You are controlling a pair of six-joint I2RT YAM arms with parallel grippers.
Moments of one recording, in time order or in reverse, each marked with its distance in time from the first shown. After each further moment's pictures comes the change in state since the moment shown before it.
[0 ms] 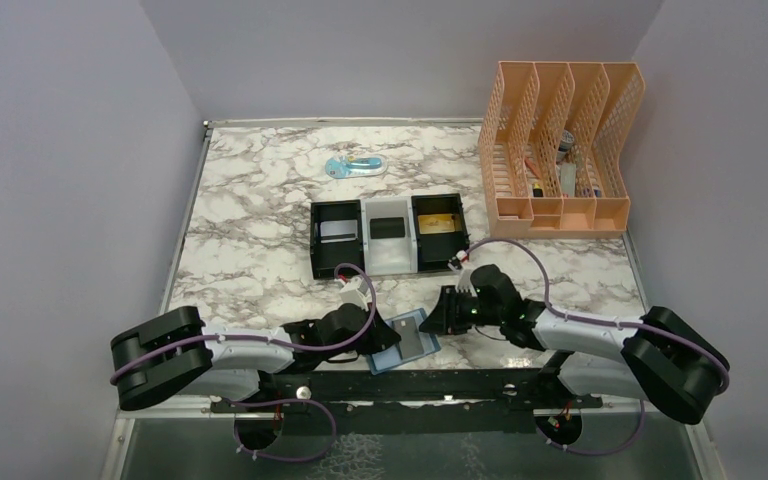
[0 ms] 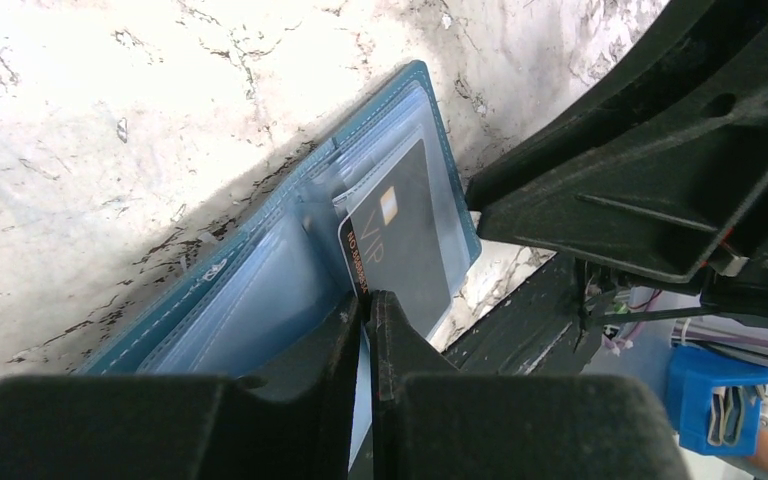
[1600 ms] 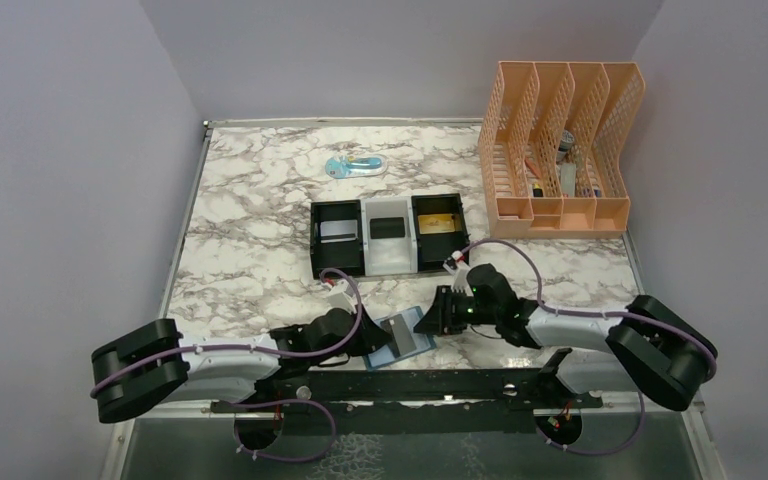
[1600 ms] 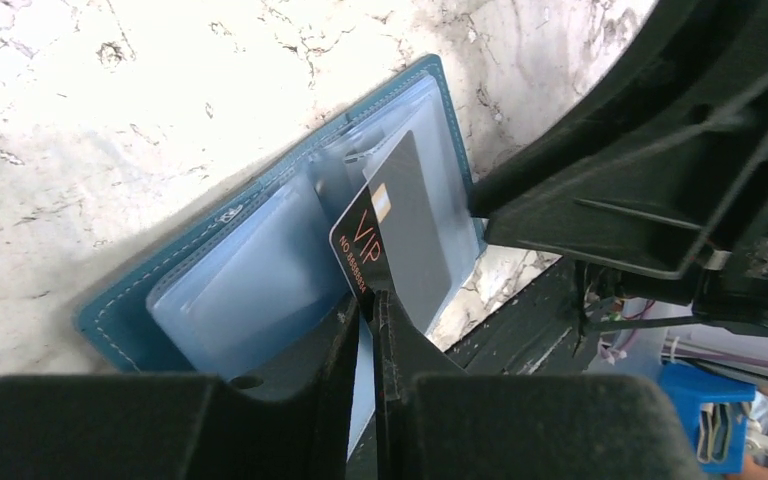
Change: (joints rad) left arm 0.000 -0.159 -0.080 -0.053 -0.047 -0.044; right arm 0.004 0.112 0.000 0.134 -0.056 0.045
